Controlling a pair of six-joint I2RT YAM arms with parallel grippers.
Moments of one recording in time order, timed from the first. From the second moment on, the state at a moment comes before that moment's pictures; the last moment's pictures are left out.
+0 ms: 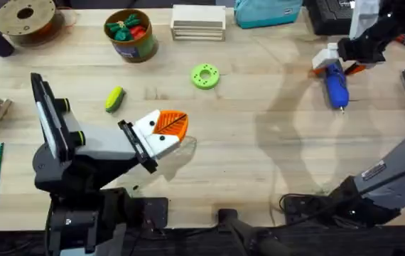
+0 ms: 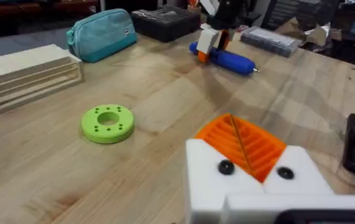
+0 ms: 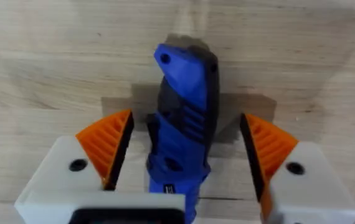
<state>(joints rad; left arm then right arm) 0.11 0.01 0.02 -0.12 1.06 -0.03 -0.33 2.10 1.62 -0.97 -0.08 -0.33</state>
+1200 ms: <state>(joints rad) 0.11 0.01 0.02 -0.12 1.06 -0.03 -0.19 1.80 1.72 -1.12 -0.07 -0.32</state>
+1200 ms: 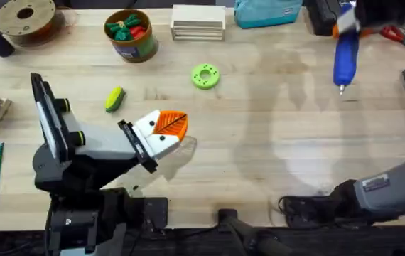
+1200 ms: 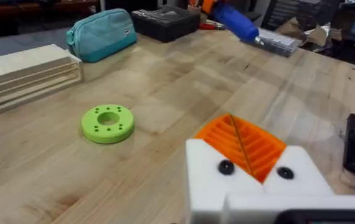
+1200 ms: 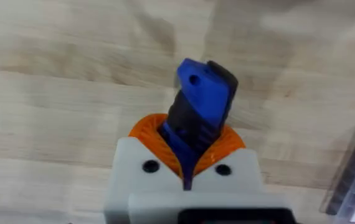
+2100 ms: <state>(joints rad) 0.11 0.01 0.02 -0.12 1.06 -0.03 0.01 1.12 1.63 -1.16 -0.08 -0.27</state>
